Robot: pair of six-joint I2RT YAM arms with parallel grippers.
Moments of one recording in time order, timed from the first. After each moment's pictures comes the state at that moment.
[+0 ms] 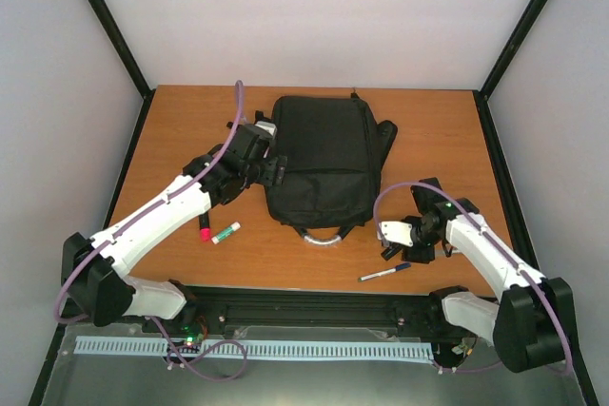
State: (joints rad) left arm -0.67 1.34 1.18 -0.65 -0.31 -0.31; right arm 0.22 1.10 0.63 -0.95 -0.19 -1.28
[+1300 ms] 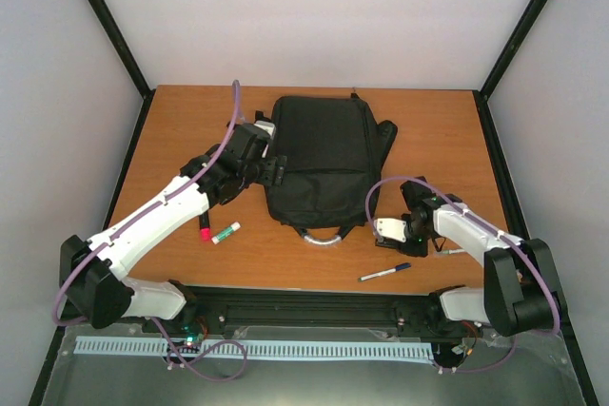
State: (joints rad) left arm -0.67 1.32 1.18 -0.65 -0.28 -0.31; right arm 0.26 1.30 0.63 -0.77 -0.08 -1.20
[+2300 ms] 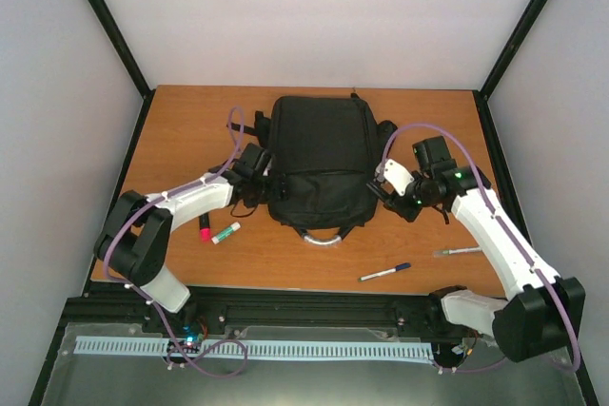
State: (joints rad) left arm -0.52 1.59 0.96 -0.41 0.08 -0.69; right arm 0.27 1.14 0.99 -0.97 -0.29 -0.65
